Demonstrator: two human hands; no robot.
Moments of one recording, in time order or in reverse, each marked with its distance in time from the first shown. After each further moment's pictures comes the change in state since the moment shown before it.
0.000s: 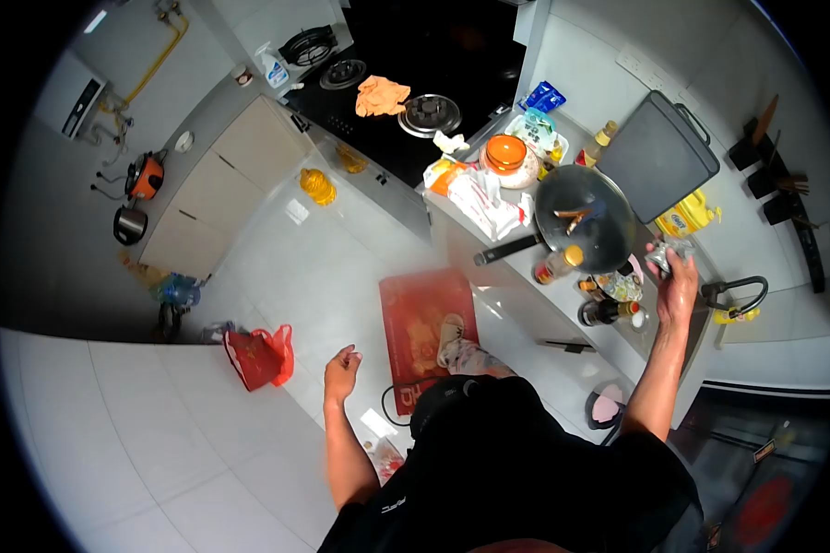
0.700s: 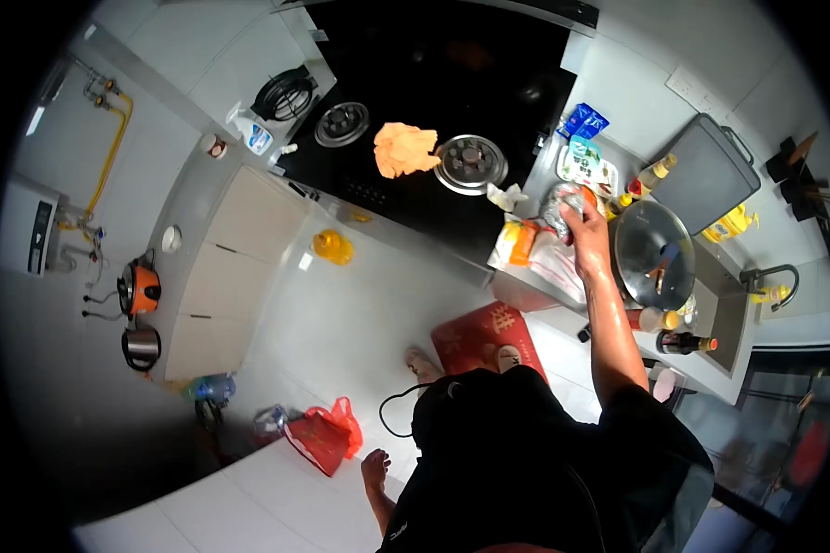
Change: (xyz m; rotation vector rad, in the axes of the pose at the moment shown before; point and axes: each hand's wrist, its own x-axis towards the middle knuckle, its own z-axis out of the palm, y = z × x) left_hand 0.154 -0.155 -0.189 -0.248 -0.045 -0.570; right_hand 0.122 0.163 0.407 -0.138 0.004 0.072
